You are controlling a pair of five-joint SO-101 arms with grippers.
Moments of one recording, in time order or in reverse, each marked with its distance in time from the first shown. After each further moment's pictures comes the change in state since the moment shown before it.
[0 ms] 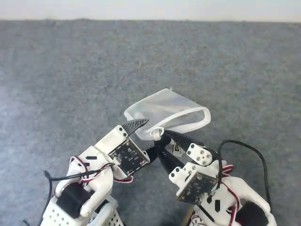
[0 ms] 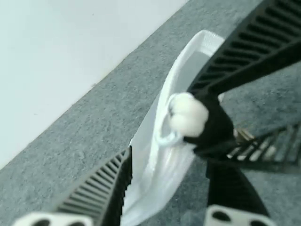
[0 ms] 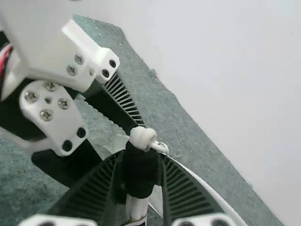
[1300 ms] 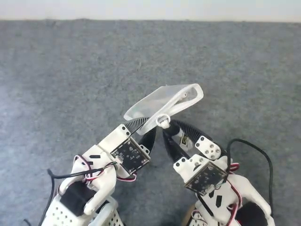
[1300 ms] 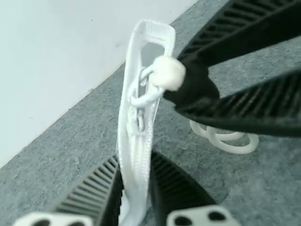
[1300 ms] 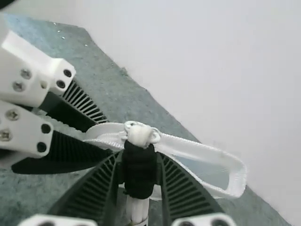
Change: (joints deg) left arm 0.4 0.4 2.4 -4.1 1.1; right arm 8.1 0.0 0.0 -4.0 -3.8
